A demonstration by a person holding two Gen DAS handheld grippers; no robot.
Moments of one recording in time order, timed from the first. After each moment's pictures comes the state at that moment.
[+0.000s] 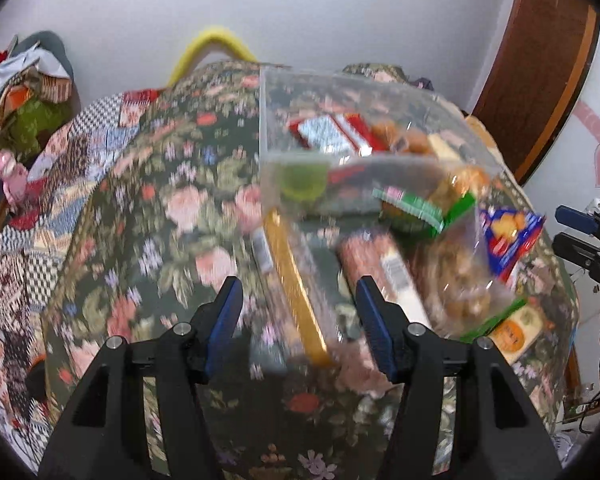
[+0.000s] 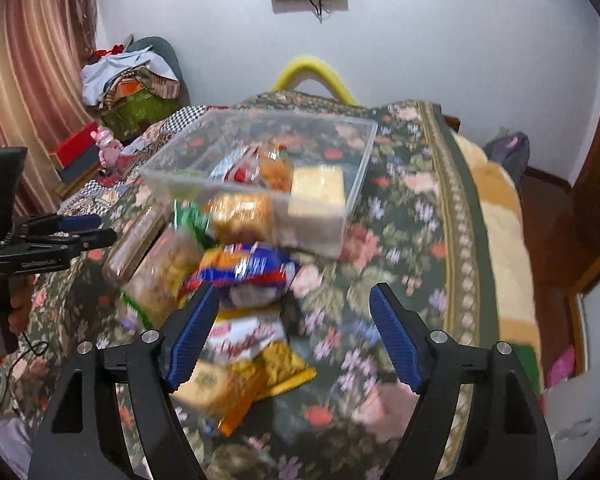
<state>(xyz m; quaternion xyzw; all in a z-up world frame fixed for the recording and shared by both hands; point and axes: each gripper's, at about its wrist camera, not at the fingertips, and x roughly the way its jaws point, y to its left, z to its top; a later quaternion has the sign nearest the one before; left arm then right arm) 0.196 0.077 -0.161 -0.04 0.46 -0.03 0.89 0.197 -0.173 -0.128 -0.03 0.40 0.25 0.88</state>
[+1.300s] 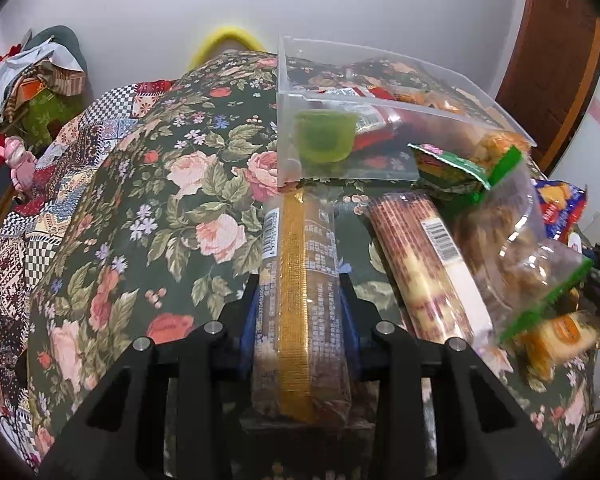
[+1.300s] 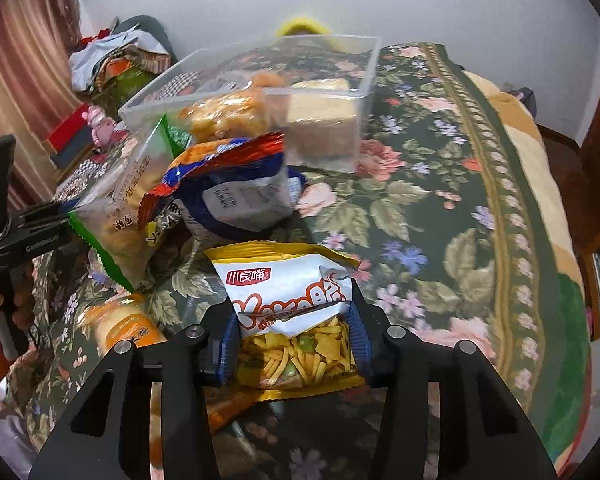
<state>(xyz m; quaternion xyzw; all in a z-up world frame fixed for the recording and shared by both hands) 0.186 0.081 -0.198 -0.03 0.44 0.00 0.90 0.187 -0.172 -0.182 -0.01 0.45 0.24 0.86</state>
